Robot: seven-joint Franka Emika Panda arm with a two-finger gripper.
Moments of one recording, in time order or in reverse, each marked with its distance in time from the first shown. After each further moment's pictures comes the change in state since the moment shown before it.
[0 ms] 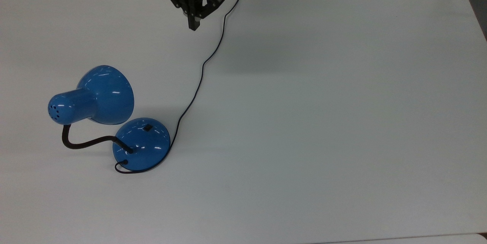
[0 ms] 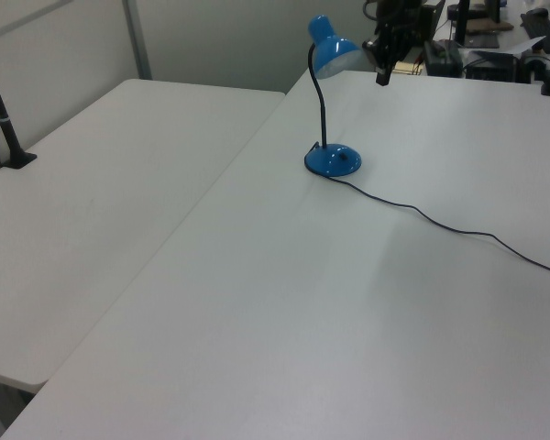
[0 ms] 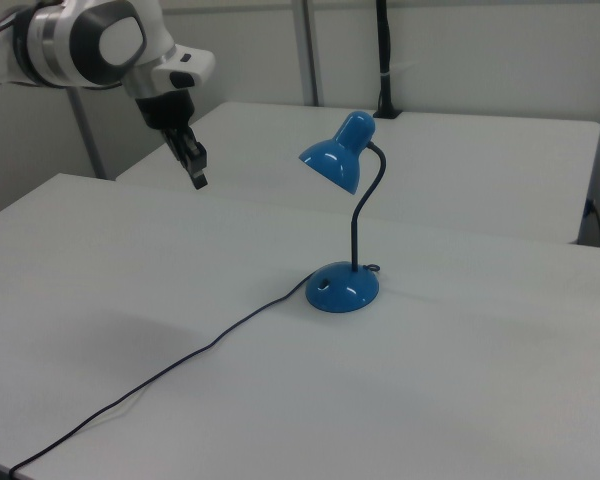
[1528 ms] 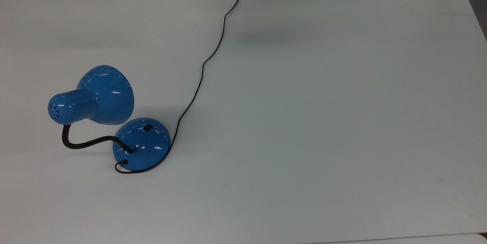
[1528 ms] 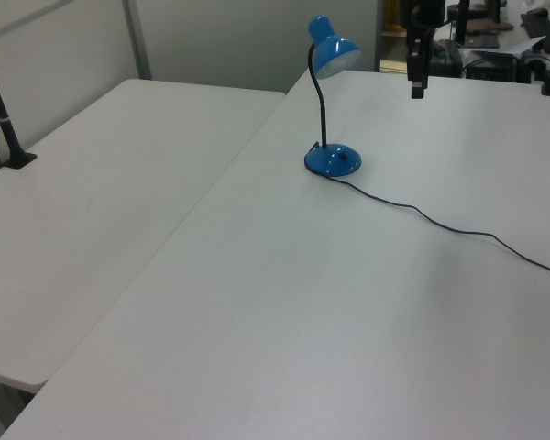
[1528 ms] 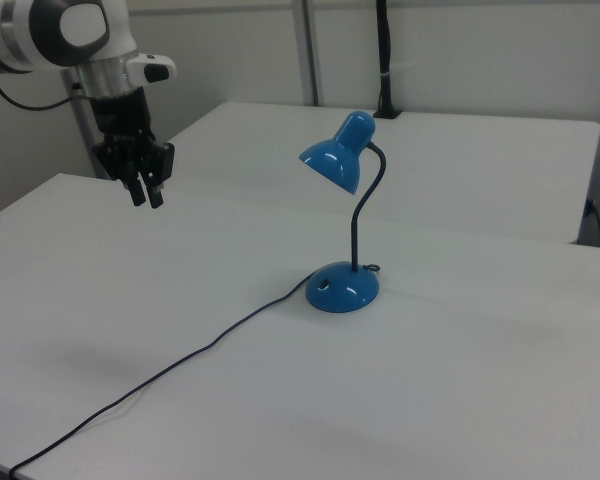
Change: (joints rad) arm 0.063 -0.057 0.010 0.000 0.000 -0.289 -0.523
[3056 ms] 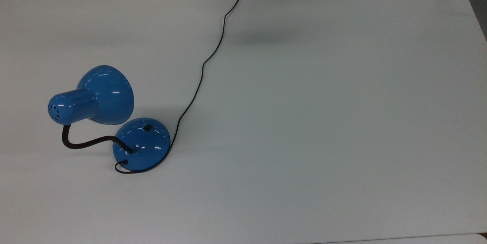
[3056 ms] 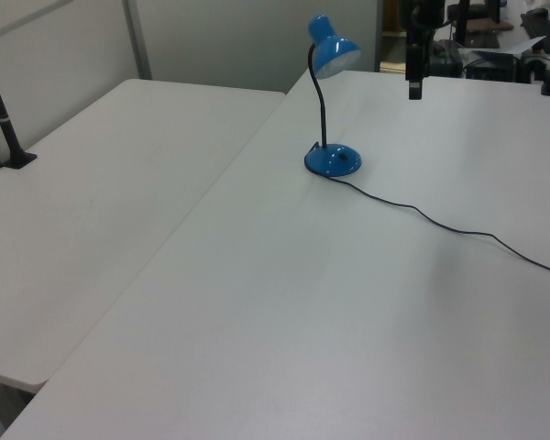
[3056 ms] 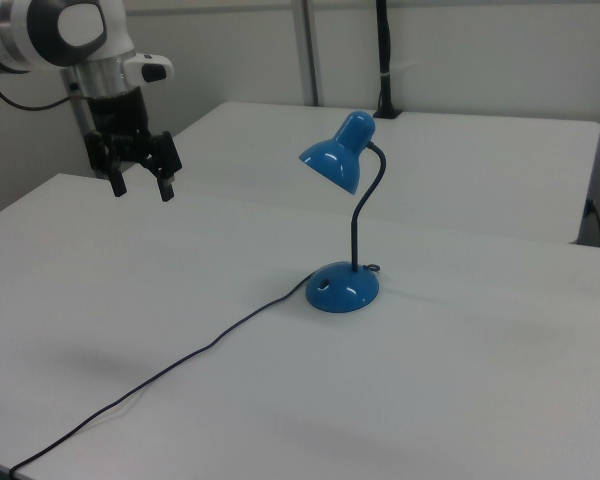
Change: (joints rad) arm 0.003 0.000 0.005 0.000 0.000 0.000 -0.001
